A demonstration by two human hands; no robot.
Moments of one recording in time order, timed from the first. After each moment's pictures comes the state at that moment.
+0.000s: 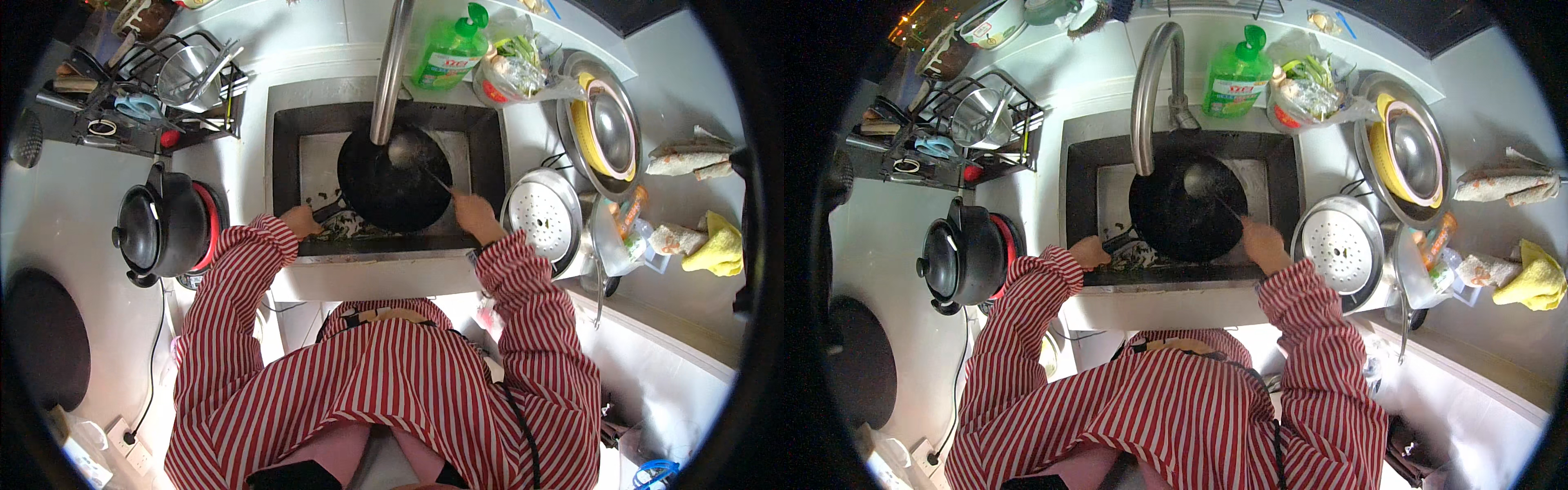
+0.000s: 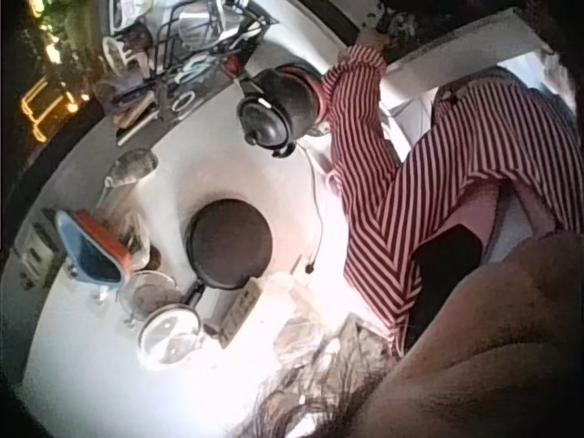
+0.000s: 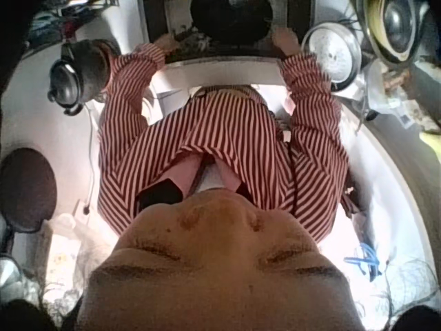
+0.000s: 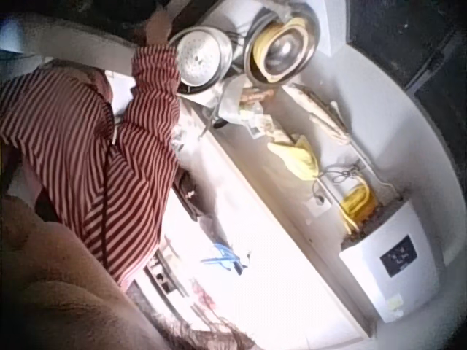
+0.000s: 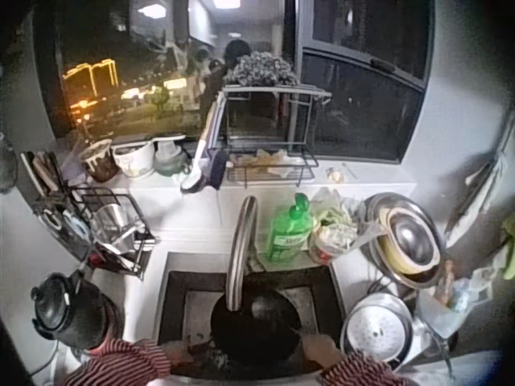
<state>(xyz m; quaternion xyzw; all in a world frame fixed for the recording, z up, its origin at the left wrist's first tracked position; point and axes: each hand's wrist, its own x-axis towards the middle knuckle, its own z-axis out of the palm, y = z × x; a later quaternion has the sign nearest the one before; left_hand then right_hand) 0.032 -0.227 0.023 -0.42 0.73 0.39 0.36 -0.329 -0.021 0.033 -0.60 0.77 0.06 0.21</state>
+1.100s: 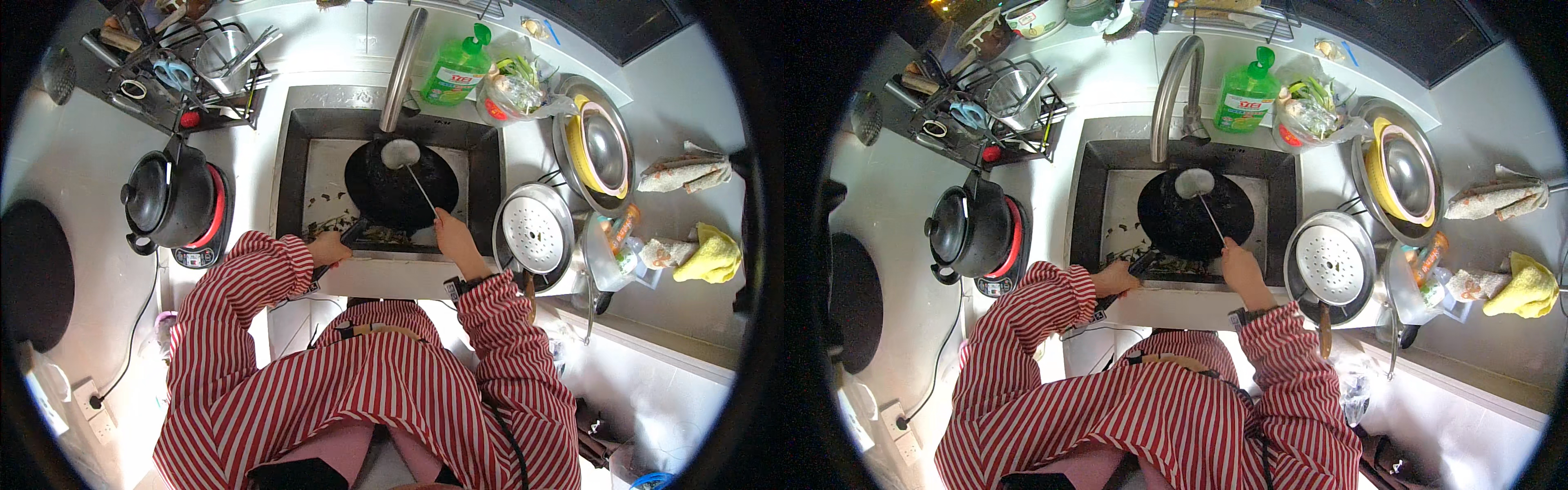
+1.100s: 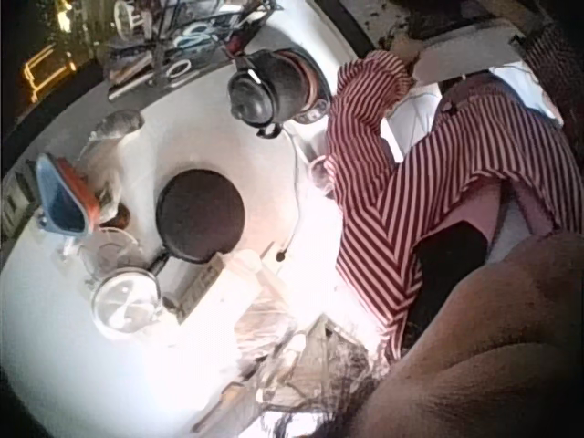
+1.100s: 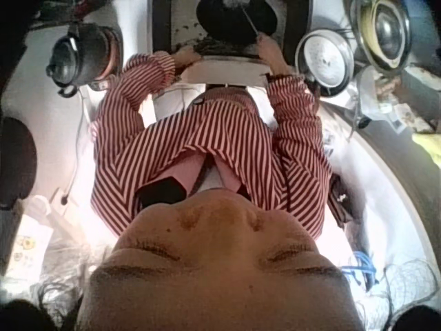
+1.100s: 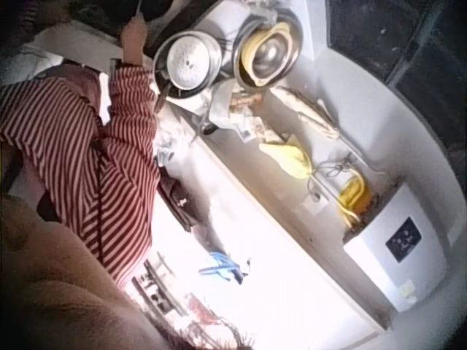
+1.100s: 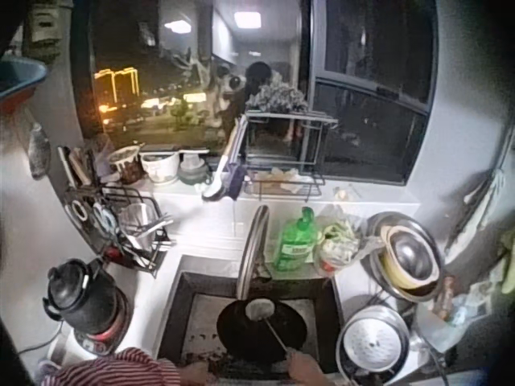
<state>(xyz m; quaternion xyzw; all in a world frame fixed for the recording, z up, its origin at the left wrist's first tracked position) 0.013 -0.122 0.037 -0.47 0.62 0.60 0.17 -0.269 0.002 0.067 -0.54 0.78 -0.17 0.27</state>
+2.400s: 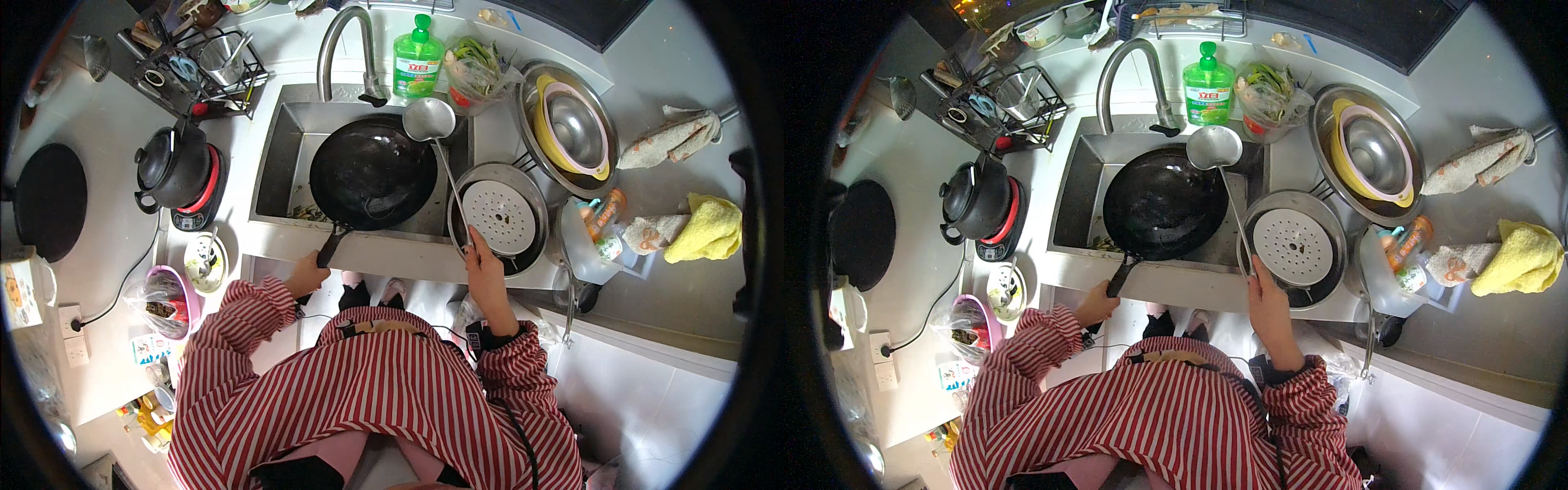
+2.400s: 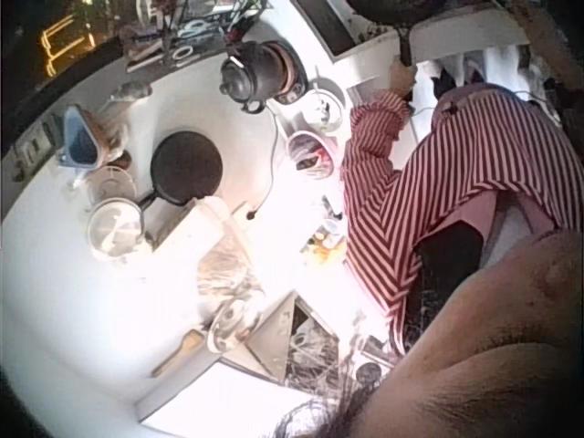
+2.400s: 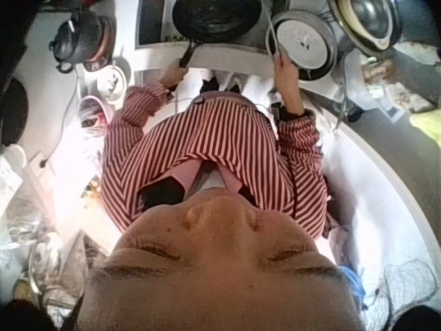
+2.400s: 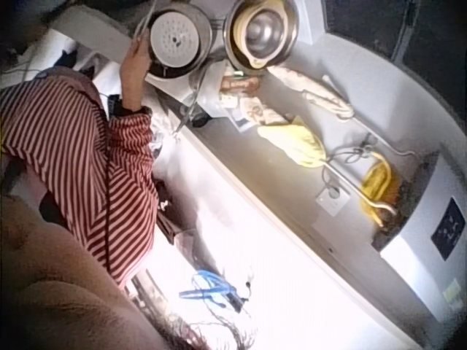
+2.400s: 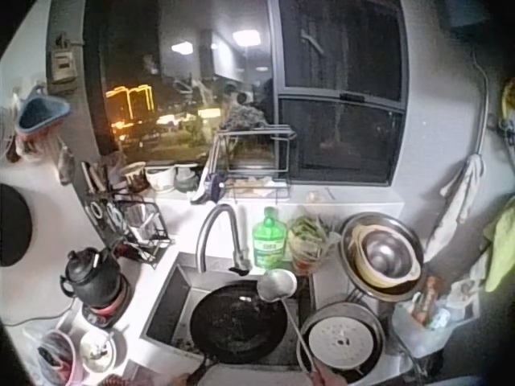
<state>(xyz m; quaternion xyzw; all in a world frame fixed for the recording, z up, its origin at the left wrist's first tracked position) 0.009 0.039 0.074 -0.57 0.63 0.53 0.02 -0.331 0.175 0.189 -0.45 0.79 -0.32 0.28</state>
